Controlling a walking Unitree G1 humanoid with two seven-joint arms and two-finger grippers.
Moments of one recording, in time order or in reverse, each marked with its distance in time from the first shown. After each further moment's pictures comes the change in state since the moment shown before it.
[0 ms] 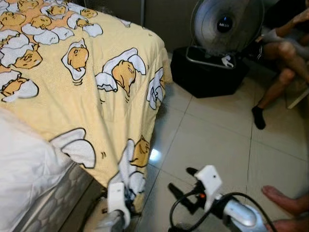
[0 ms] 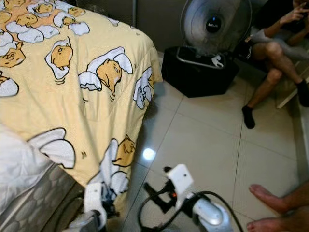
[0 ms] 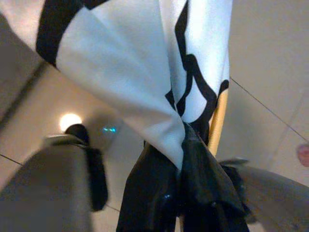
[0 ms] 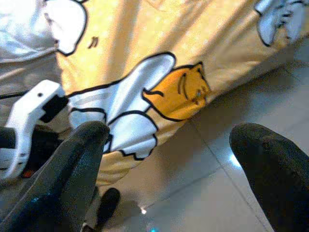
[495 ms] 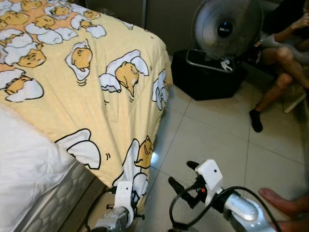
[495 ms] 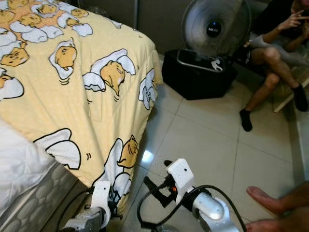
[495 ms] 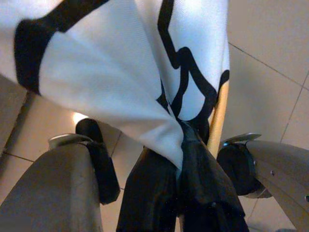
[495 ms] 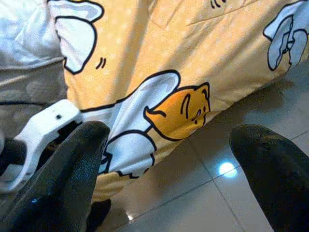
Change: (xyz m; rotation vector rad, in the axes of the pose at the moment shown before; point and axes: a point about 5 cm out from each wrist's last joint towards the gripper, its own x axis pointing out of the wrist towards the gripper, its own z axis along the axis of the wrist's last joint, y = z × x) left arm 0.004 -0.006 0.008 0.175 0.091 0.019; right arm 0.001 0.000 0.018 -0.059 -0.029 0.025
